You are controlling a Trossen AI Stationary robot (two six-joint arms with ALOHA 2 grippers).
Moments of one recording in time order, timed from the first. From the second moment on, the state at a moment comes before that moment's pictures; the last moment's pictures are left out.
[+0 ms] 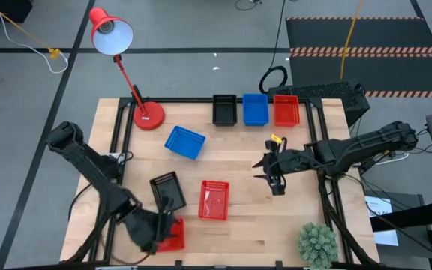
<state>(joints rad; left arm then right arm) -0.82 1.46 0.99 -0.36 -0.36 -0.36 0.23 1.10 0.89 -0.48 0.16 0.02</state>
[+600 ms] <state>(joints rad) -0.99 1.47 1.04 -0.58 -0.08 -0.15 0.25 1.10 0.89 -0.46 0.18 0.03</state>
